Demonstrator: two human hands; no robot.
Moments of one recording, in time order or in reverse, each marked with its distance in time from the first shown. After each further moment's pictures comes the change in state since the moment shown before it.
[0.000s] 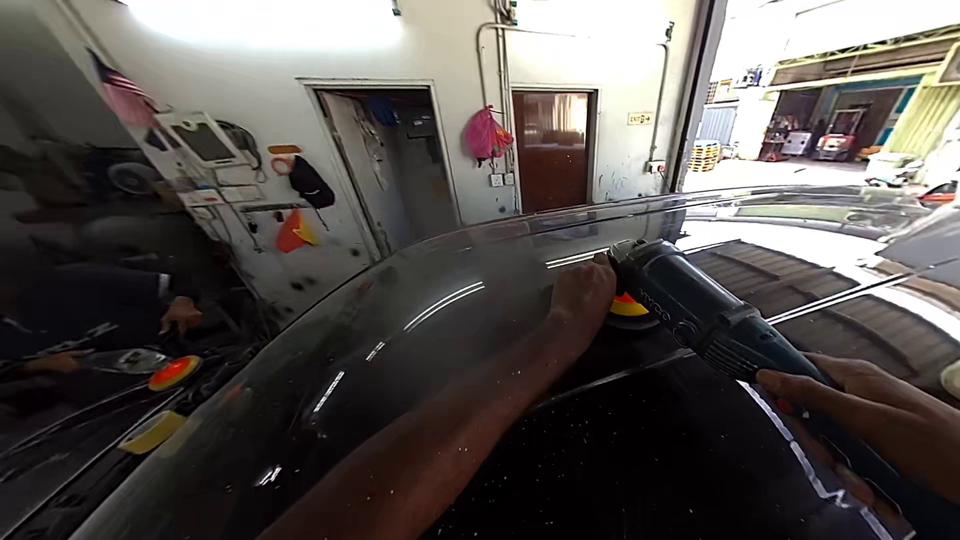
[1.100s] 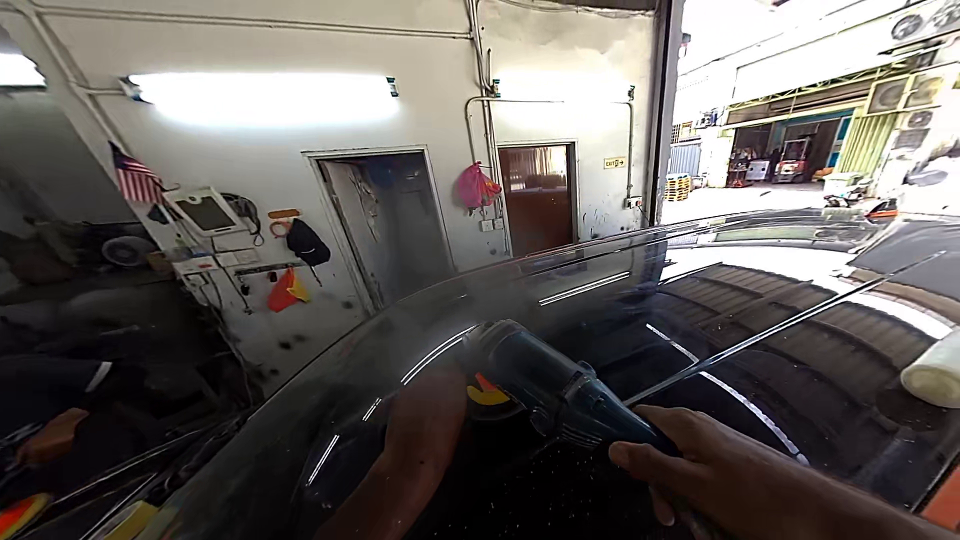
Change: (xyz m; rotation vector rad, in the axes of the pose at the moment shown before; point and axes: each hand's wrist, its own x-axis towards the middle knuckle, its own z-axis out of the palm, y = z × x) left_hand -0.125 -0.135 -0.038 0.192 -0.259 -0.395; right_hand 0.009 -0.052 0.093 -0.205 -0.318 -0.217
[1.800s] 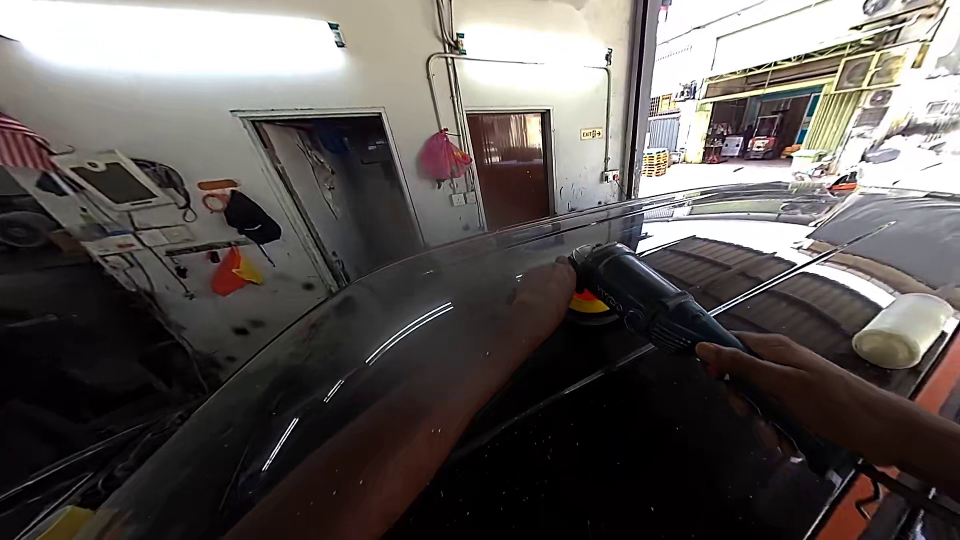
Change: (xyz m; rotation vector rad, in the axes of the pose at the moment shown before) left_hand 0.090 0.192 -0.042 -0.144 0.042 0.481; right_hand -0.043 0.072 -0.077 0.243 0.395 0.168
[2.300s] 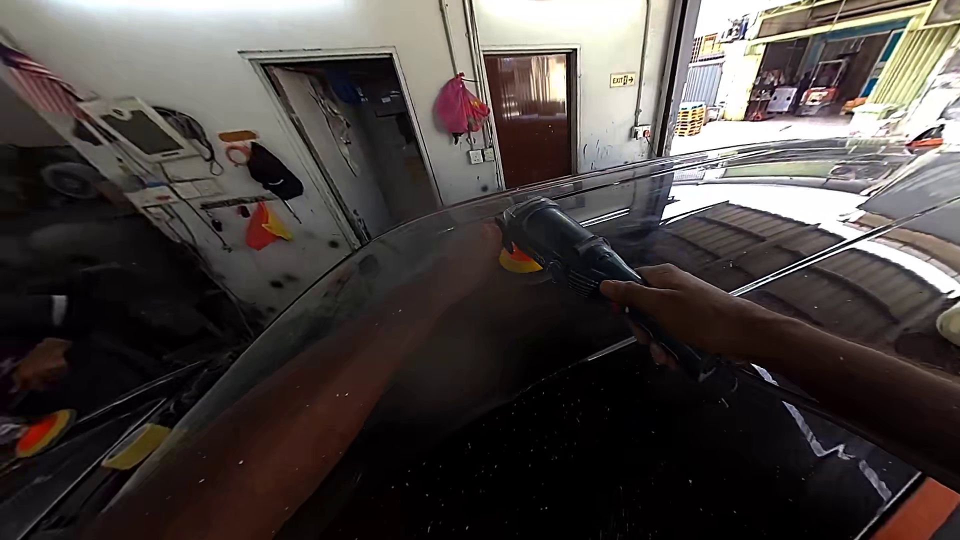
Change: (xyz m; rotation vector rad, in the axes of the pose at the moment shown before) left_hand -0.010 -0.139 0.025 -0.011 -0.069 -0.197; right_hand 0.079 -0.060 0.085 -0.055 -0.172 -0.057
